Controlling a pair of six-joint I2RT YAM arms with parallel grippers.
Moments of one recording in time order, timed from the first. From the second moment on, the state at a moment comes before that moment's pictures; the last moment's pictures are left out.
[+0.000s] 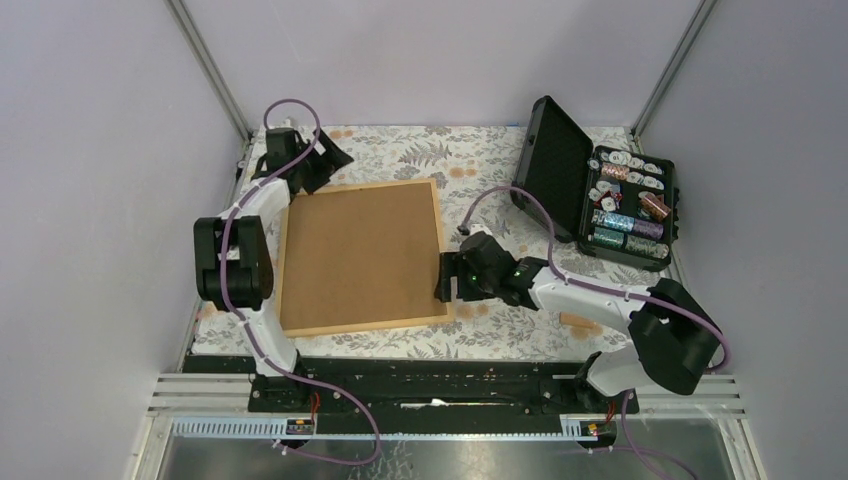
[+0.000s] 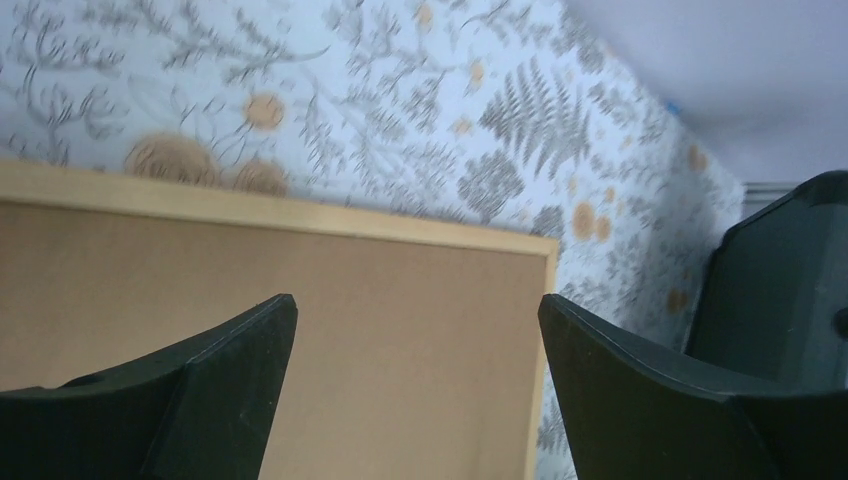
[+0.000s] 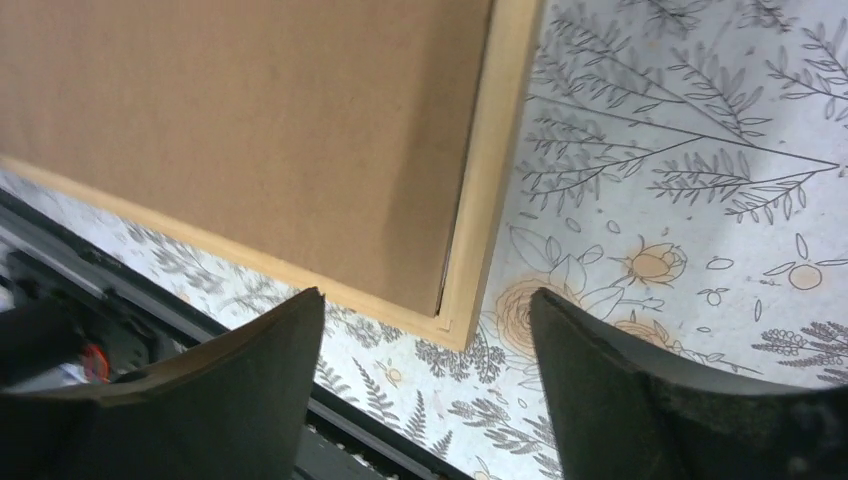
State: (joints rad) left arm 0.05 1.85 1.34 -0.04 0.33 -0.67; right arm 0.87 1.43 0.79 -0.22 0.01 0.70
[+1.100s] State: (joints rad) left arm 0.41 1.38 0.66 -0.32 0.33 -0.67; right arm 0.67 1.66 0.82 -0.02 -0.23 0.61
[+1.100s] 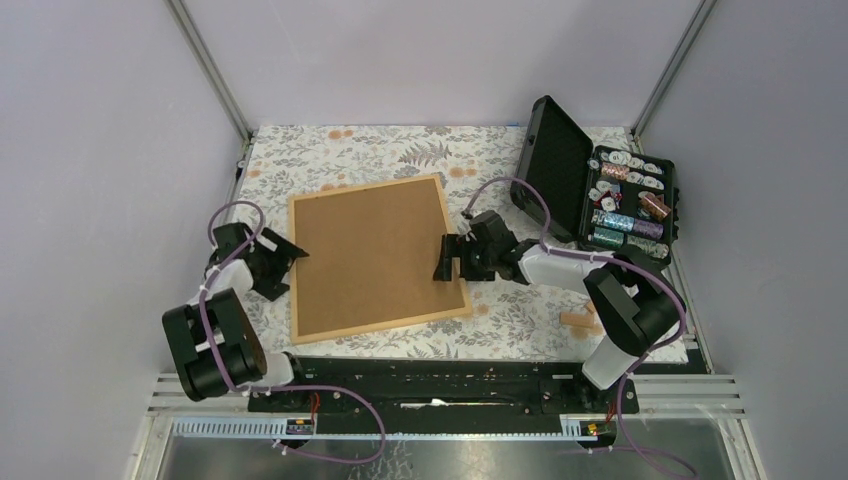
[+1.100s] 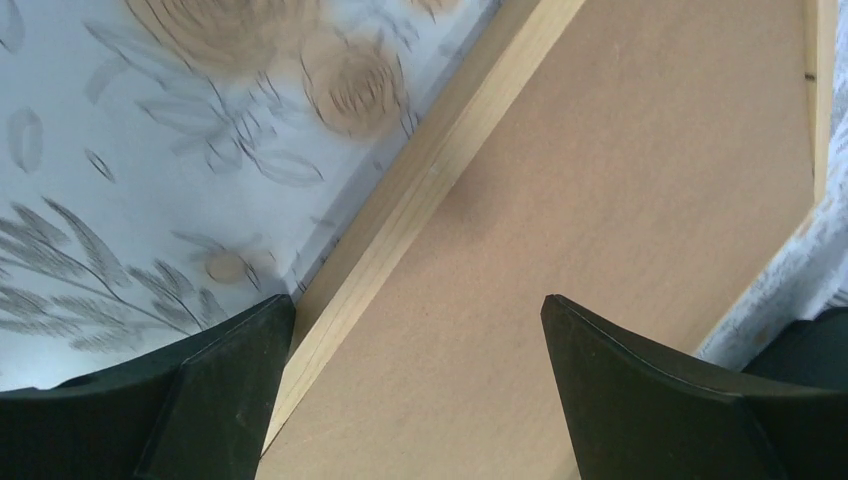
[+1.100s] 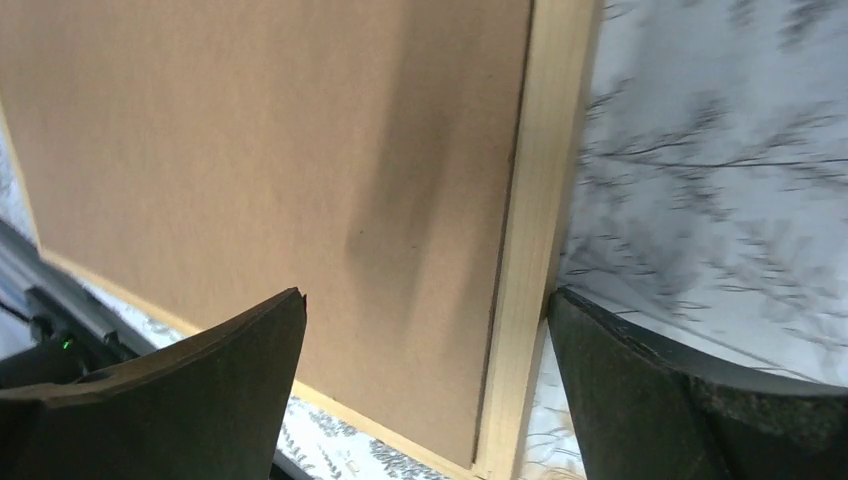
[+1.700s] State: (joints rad) left arm 0.22 1.37 0.85 -0.62 0.23 -0.64; right arm 0.59 1.68 0.91 -0.21 -0.06 0.46
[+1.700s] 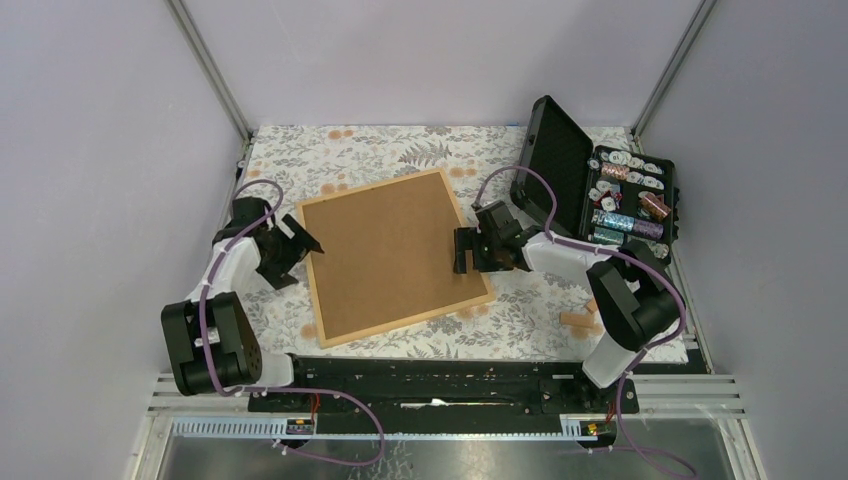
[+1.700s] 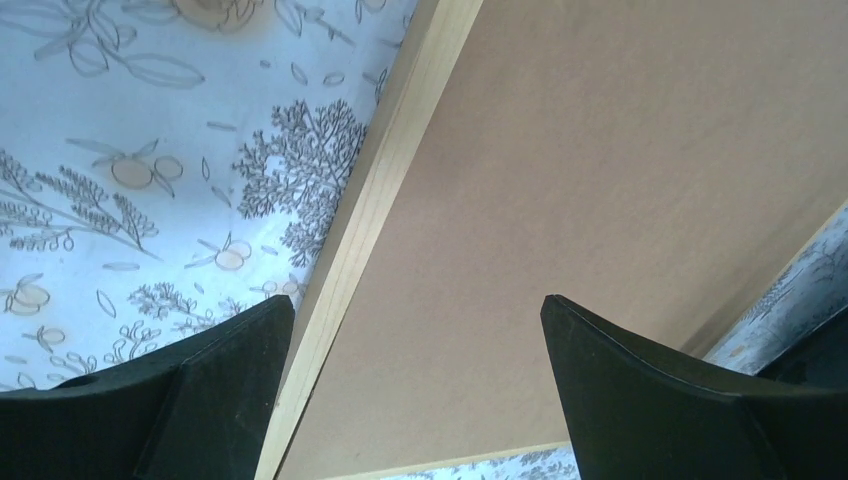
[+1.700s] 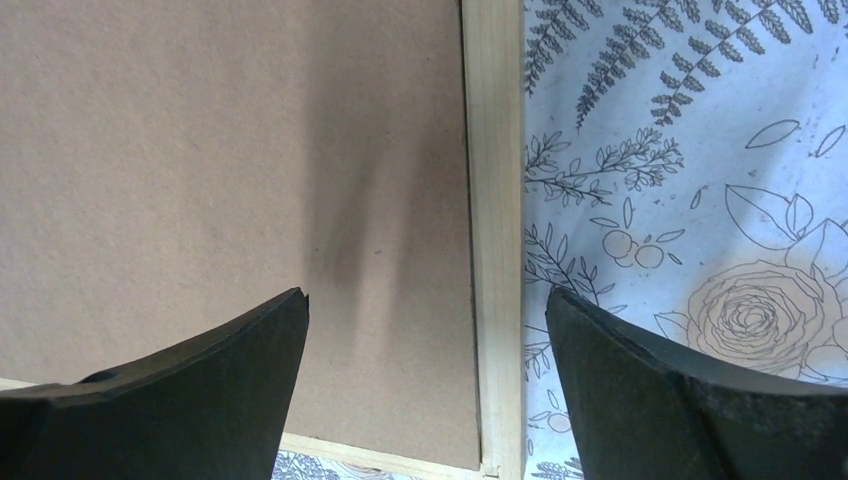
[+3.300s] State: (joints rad) left arm 0.03 2.37 1.87 -0.19 0.38 -0.55; right arm 0.83 1.38 0.48 0.12 -0.28 1.00
